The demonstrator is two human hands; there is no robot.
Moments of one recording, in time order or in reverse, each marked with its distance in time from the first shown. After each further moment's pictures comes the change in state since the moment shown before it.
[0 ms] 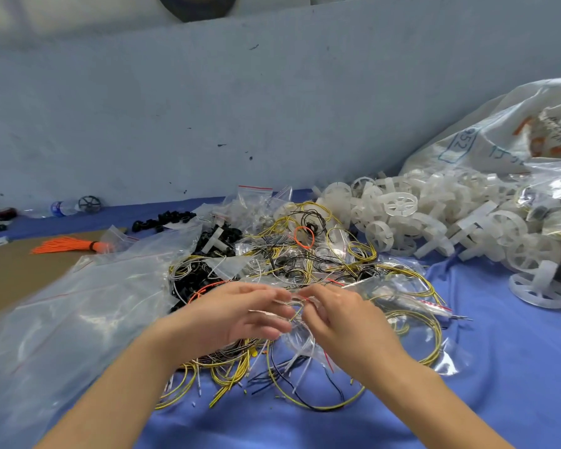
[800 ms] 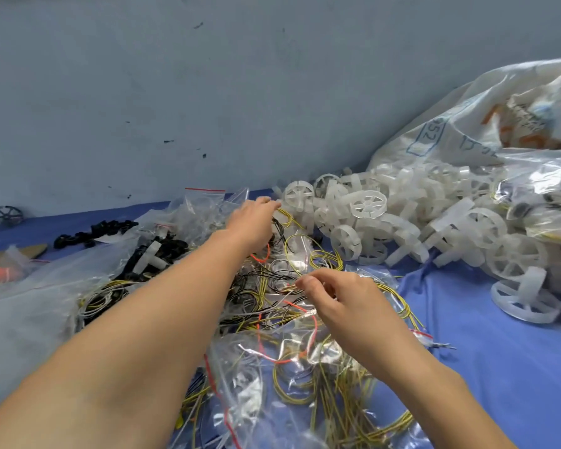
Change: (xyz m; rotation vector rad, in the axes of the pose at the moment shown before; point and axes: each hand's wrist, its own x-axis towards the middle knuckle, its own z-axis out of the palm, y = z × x) left_hand 0.249 0.075 0.013 1.559 0.435 0.353; right_hand 0.051 0.077 -0.024 0.311 0.117 0.152
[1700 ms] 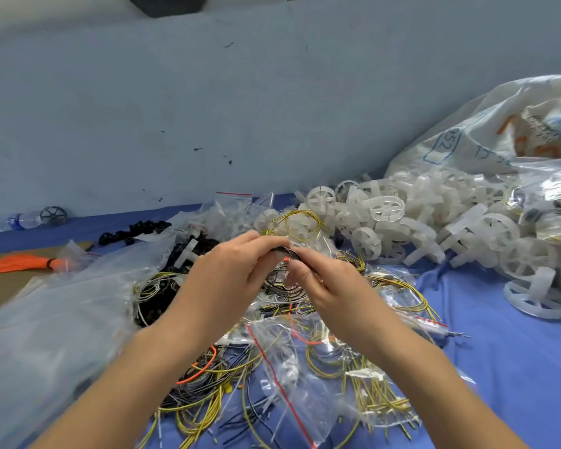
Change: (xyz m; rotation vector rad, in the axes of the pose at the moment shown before) left_hand -0.200 0.001 -0.077 -0.338 0.376 0.220; right_hand -0.008 -0.056 0.011 0.134 -0.077 -0.328
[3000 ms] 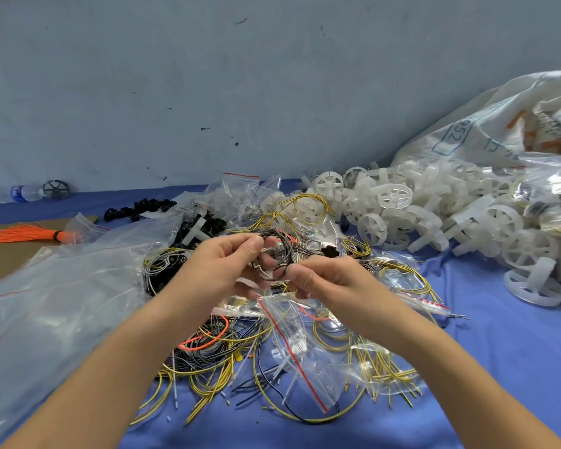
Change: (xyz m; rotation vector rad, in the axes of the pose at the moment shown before) left_hand -0.029 -0.012 -0.010 -1.020 -0.113 -0.673; right_hand -0.015 -0.006 0.012 0.313 -0.191 0.120
